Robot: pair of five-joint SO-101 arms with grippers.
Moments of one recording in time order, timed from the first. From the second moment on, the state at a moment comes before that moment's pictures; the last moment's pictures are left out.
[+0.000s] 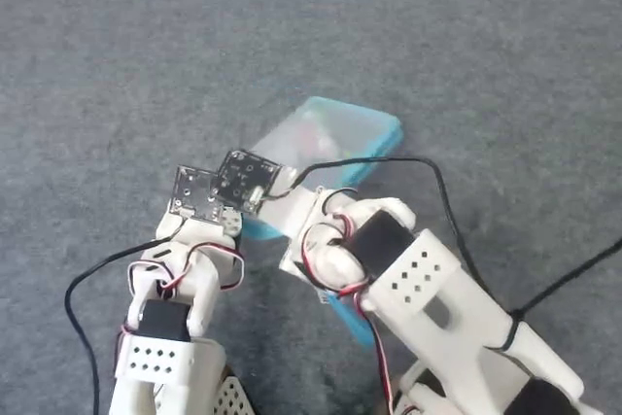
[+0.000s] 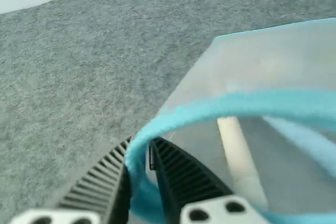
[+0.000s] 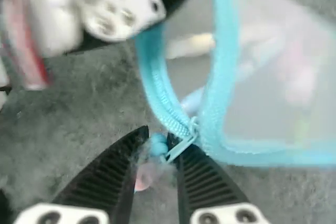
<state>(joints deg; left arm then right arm) 1.8 -82.1 90.4 36.9 -3.2 -51.4 -32.5 24.0 79.3 20.4</state>
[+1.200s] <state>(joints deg) 0.8 -81.8 89.5 37.1 -3.2 -62.4 -47.8 25.1 87.6 25.4</state>
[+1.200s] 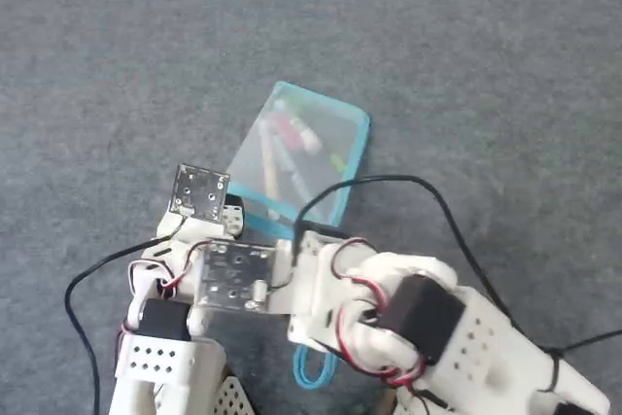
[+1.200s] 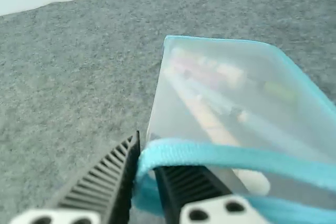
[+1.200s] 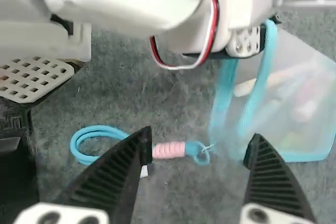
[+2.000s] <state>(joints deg) 0.3 -81.8 89.5 37.1 -3.2 -37.6 -48.6 59.5 54.8 40.0</state>
